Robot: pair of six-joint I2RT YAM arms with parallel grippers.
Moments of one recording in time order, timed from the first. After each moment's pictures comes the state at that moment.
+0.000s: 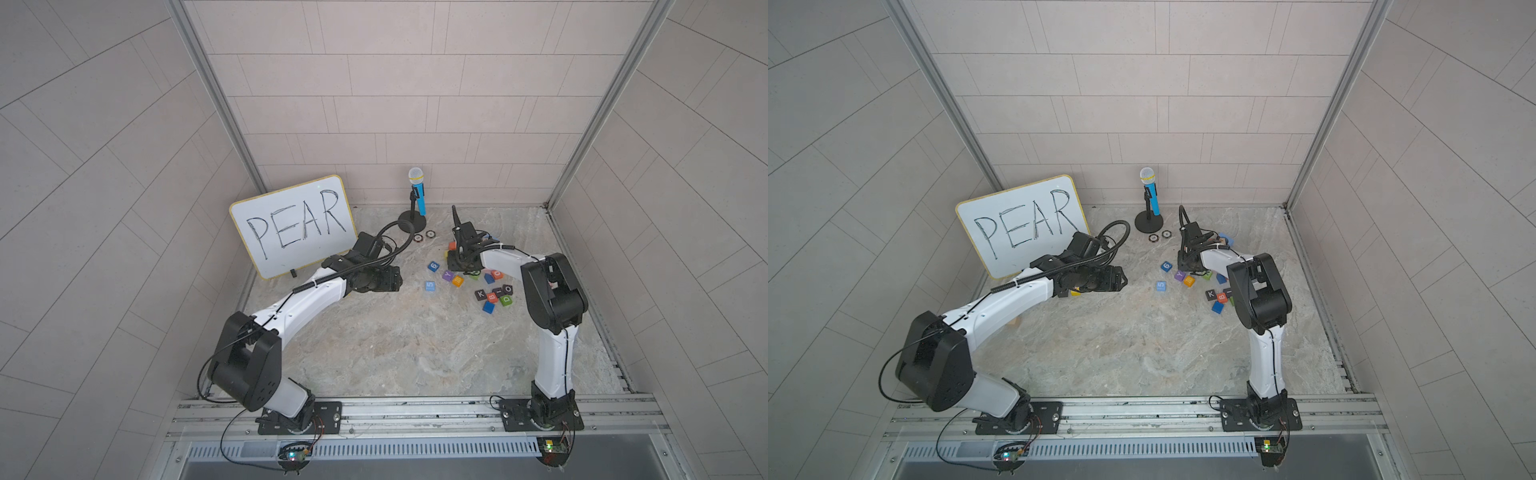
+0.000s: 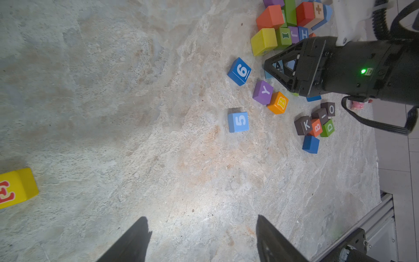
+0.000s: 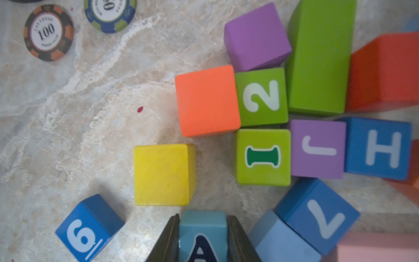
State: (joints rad) left arm -0.52 1.50 1.12 -0.59 0.21 -0.46; right arm 0.30 2.03 1.36 -0.39 0.07 0.34
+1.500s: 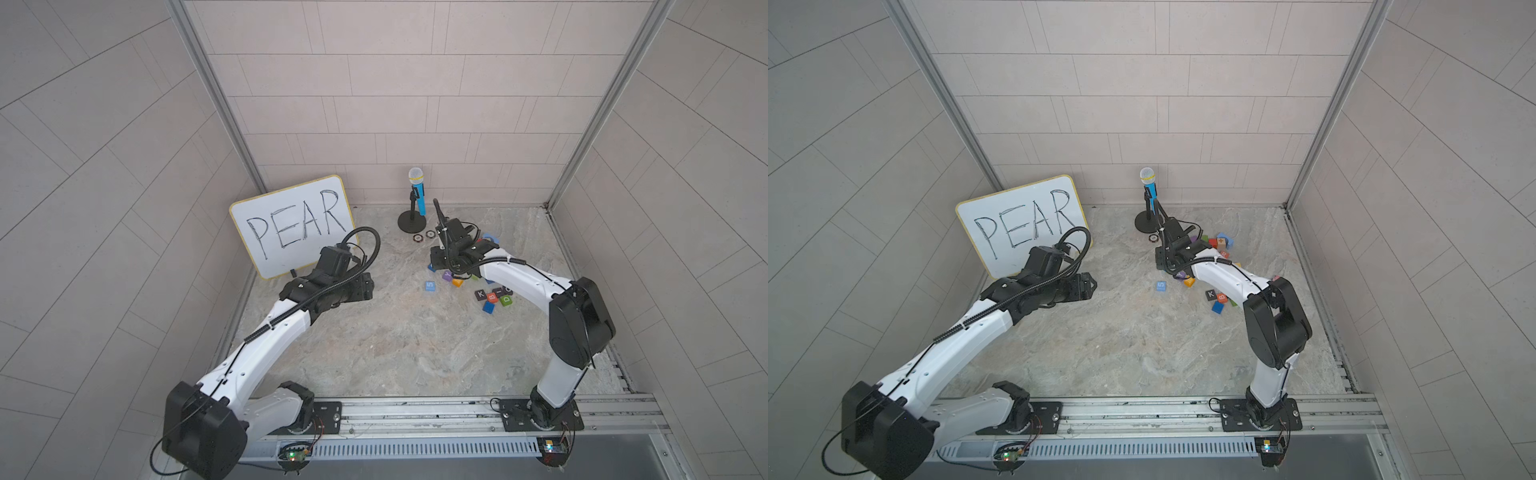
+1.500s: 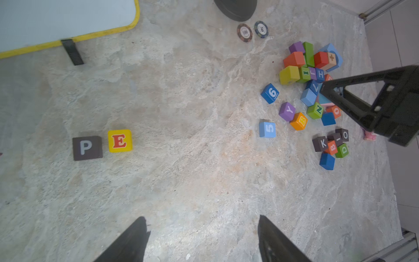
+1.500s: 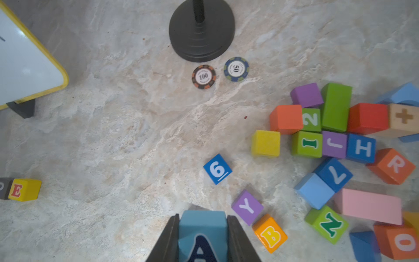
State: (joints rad) left arm -0.39 1.12 0.91 -0.67 0.09 -0.48; right arm 0.54 1.76 1.35 -0.48 0.14 0.39
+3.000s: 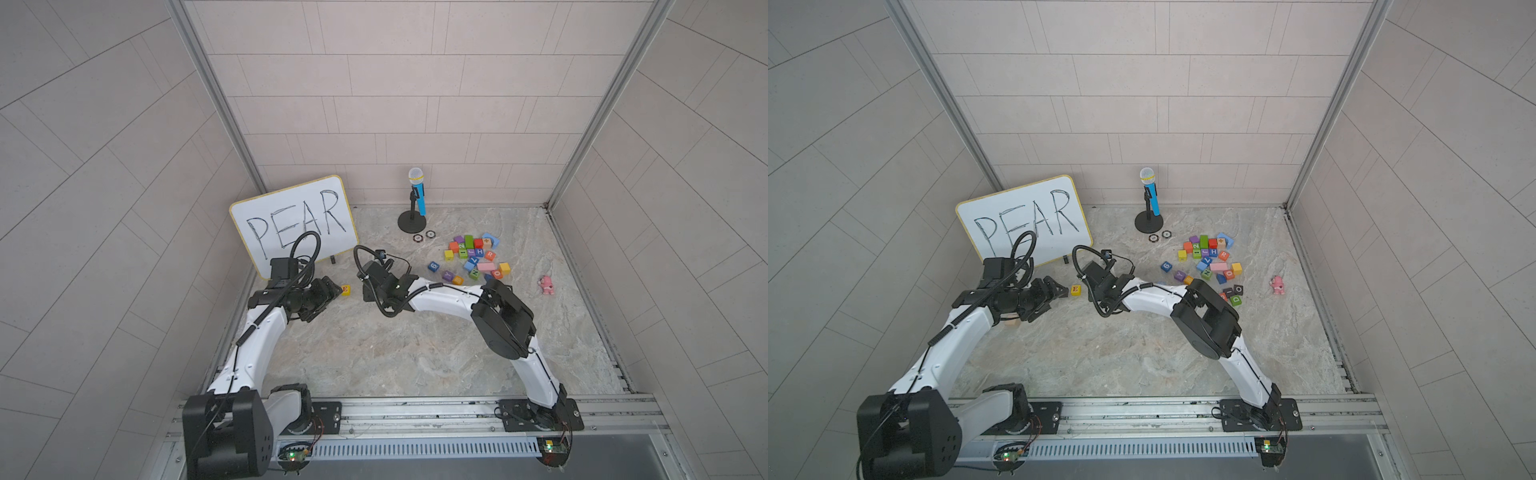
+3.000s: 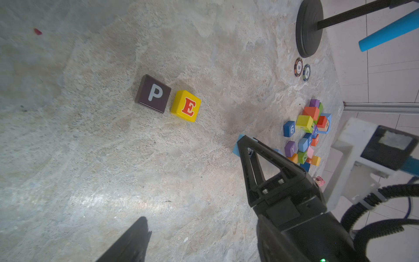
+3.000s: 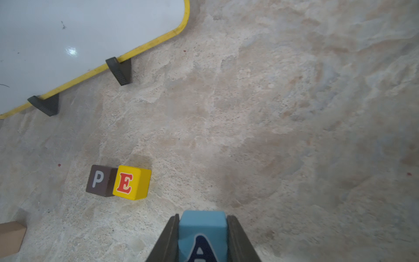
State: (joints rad) left arm 0.09 1.13 0.77 -0.68 0.48 -0.60; right arm 0.94 2.18 1.63 -0.30 0.31 0.79
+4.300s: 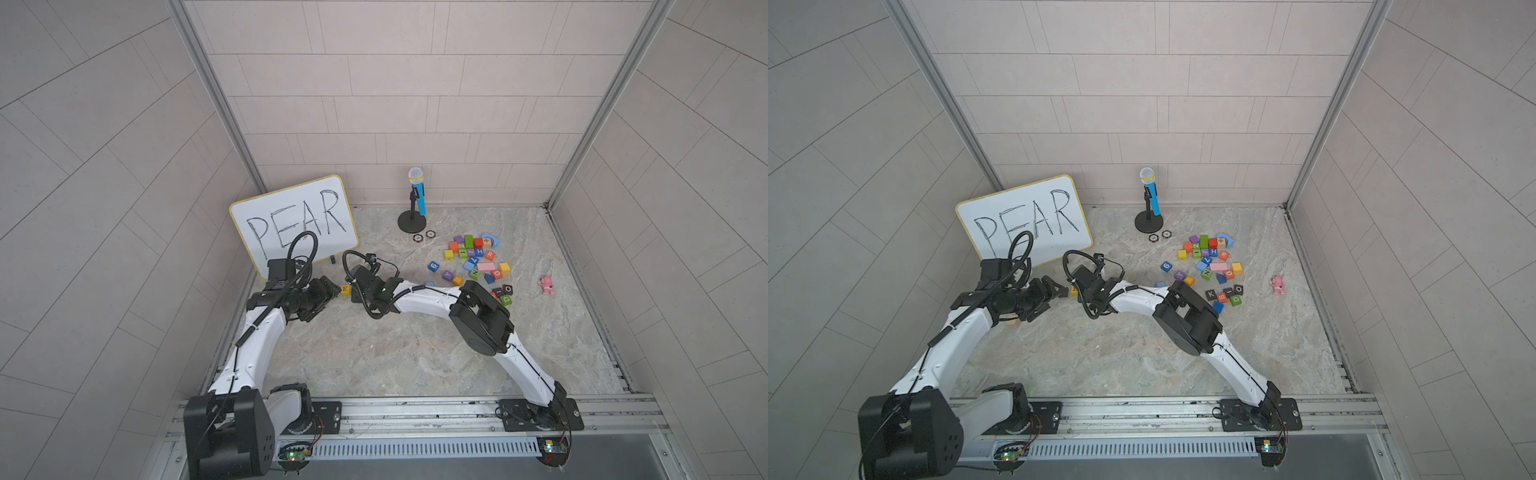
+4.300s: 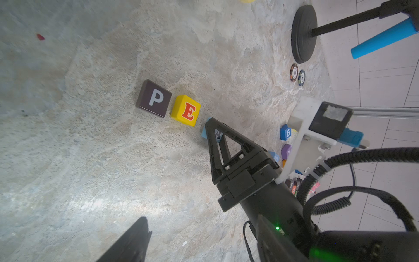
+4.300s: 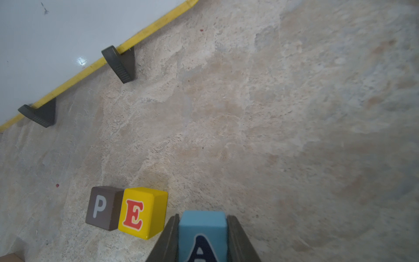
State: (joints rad) left arm 0.11 1.12 0.75 -0.65 0.50 -0.60; right arm 0.96 2.35 1.79 -0.28 0.30 0.87
